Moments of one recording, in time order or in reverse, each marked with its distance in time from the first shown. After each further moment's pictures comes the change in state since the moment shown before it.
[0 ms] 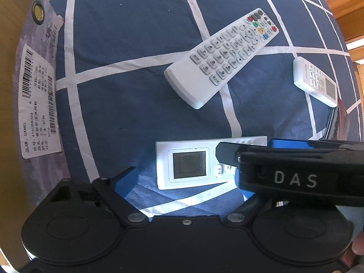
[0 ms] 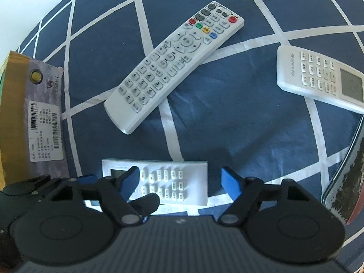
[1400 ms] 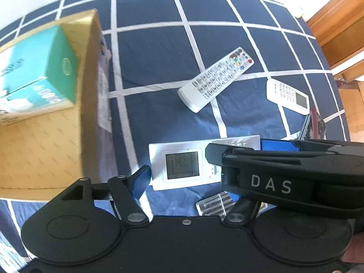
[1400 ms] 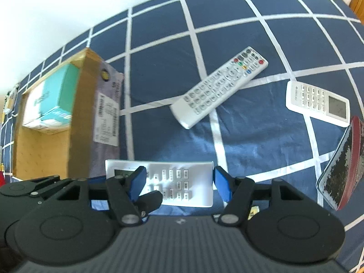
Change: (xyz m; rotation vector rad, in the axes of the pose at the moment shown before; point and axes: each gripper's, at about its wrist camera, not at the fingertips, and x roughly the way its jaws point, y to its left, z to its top) left arm -0.102 0.000 -0.059 -0.026 -0.199 0.052; right arm -0.084 0.056 -0.046 -0.121 -0.159 0.061
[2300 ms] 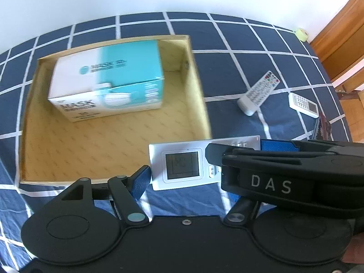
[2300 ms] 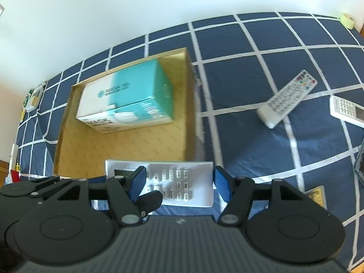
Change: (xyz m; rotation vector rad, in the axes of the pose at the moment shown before) left arm -0.096 0.129 -0.045 0.005 -0.128 0.018; right arm -0.026 0.159 -0.044 -0.046 -0.123 0.020
